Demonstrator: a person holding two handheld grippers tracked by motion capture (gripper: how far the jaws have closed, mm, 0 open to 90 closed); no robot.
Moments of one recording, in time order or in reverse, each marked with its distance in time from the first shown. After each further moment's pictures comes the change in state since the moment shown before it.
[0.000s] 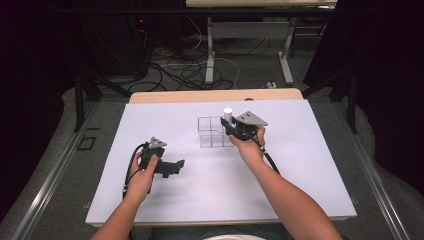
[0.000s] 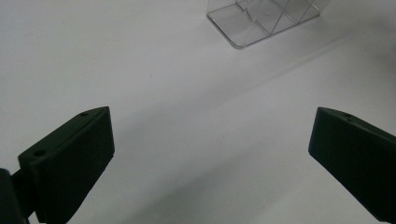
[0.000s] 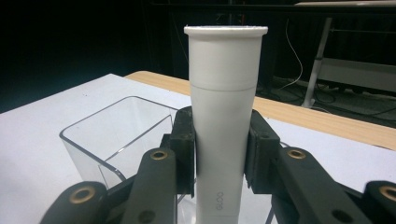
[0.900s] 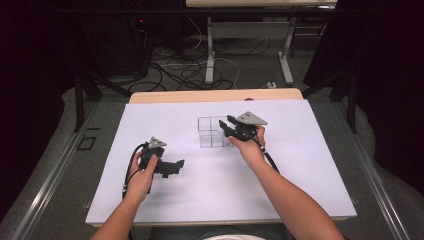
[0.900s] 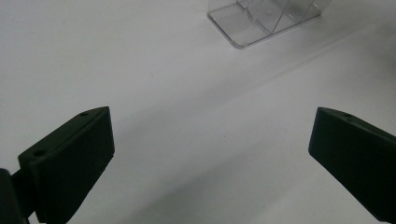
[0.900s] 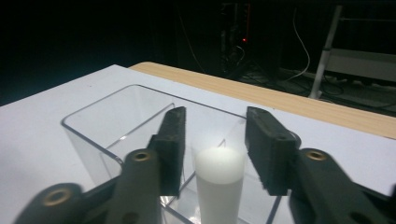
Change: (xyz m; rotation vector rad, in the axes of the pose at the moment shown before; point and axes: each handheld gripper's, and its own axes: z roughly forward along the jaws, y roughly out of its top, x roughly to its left) left arm 0.001 0.000 0.000 0.004 0.004 -0.003; right arm -0.002 -0.001 0.000 0.033 0.028 0.003
